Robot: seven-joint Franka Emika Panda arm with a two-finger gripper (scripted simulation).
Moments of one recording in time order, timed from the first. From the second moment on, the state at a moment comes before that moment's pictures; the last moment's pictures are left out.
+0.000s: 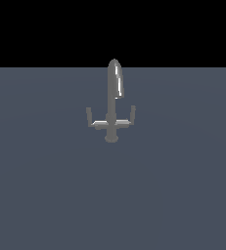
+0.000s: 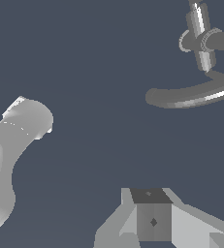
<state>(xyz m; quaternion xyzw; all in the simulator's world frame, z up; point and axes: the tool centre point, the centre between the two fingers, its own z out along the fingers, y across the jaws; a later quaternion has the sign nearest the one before) -0.143 0.013 0.414 0.81 0.51 -0.27 0.13</state>
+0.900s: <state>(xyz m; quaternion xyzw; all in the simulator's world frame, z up) -0.082 0.012 0.378 0.60 0.68 -0.40 0.13</state>
